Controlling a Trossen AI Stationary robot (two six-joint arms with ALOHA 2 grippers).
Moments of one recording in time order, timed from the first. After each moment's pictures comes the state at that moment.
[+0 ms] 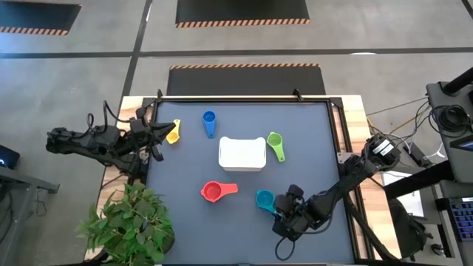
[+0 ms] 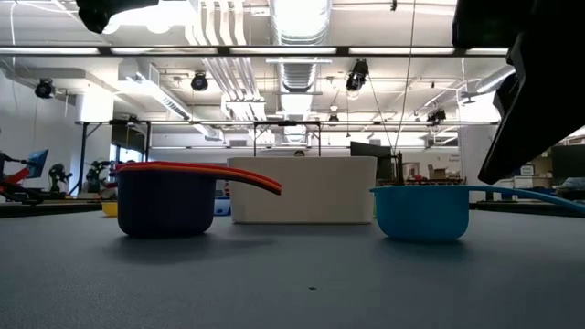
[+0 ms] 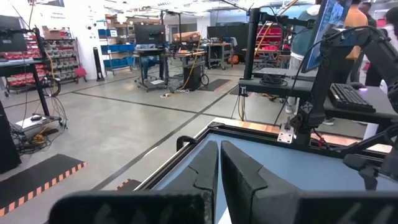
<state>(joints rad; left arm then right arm) -0.22 0.43 0.63 -0.19 -0.69 0.00 0.68 1.73 1.06 -0.54 0.47 1.08</state>
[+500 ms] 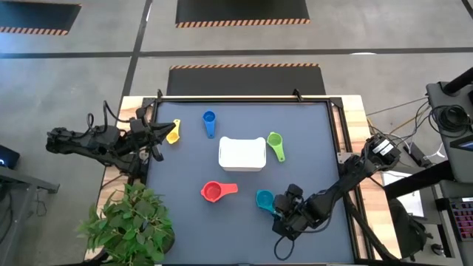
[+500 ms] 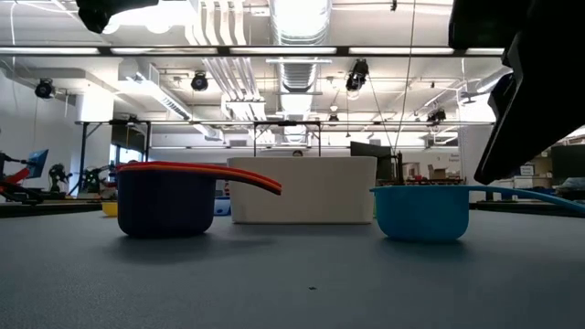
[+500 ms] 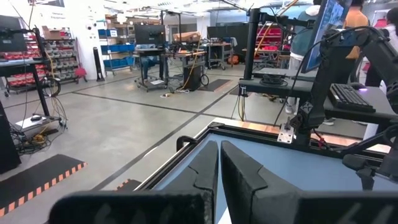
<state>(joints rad) -0.22 0.43 0.63 -0.19 -0.69 0.00 0.67 1.73 1.06 -0.55 0.47 1.05</state>
